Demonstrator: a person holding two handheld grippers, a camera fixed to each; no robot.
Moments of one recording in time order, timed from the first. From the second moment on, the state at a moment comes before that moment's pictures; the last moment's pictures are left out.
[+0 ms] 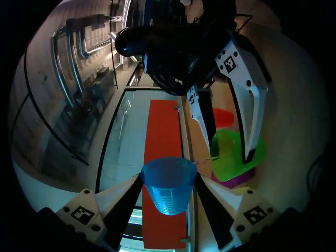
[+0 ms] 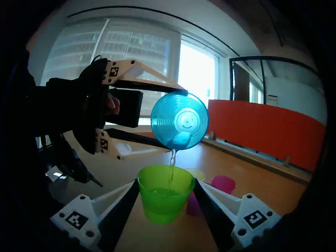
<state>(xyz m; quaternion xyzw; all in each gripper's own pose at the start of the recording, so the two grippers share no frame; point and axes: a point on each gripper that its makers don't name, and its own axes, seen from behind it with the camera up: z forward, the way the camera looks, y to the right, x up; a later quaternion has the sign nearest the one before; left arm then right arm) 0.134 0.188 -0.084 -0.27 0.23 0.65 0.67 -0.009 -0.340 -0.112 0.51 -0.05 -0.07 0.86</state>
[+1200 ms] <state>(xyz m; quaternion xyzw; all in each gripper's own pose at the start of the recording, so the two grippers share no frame) 0.141 0.199 -0.085 -0.26 0.26 0.68 0.64 -0.006 -0.341 -0.112 0.51 -0.05 -0.07 0.86</state>
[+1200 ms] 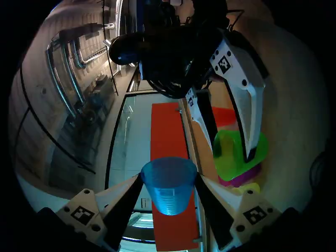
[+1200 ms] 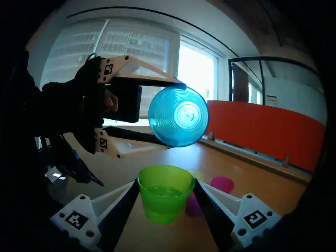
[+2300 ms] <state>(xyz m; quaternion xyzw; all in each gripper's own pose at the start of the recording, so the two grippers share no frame) 0.126 0.173 -0.076 -0.30 0.16 0.52 0.78 -0.003 -0.340 -0.113 0.50 -0.04 -0.07 0.86</state>
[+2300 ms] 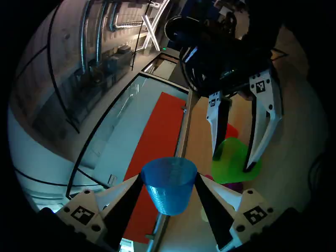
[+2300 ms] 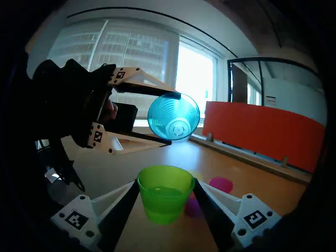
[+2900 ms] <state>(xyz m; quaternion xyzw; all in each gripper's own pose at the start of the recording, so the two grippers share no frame) 0.123 0.151 -0.067 -0.31 0.09 0.38 0.87 0.002 -0.341 -0.114 0.50 -0.04 -0.07 0.86</state>
